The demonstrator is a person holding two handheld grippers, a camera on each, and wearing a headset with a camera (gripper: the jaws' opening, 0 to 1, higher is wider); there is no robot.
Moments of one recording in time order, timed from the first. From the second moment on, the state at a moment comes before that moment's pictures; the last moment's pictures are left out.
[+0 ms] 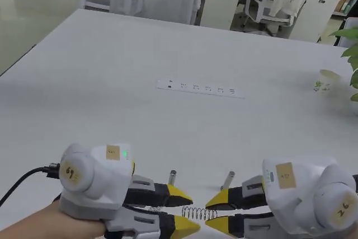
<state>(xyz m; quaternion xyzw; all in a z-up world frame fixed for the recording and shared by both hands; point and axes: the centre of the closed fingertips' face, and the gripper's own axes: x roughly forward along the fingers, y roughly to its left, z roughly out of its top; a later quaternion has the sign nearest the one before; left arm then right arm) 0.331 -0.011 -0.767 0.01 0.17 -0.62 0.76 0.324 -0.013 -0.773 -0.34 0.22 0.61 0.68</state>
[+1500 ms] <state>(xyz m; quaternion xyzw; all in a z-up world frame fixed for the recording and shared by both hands) 0.314 -0.011 -0.764 0.01 0.16 -0.67 0.73 0.313 -0.017 -0.777 -0.31 0.24 0.62 0.68</state>
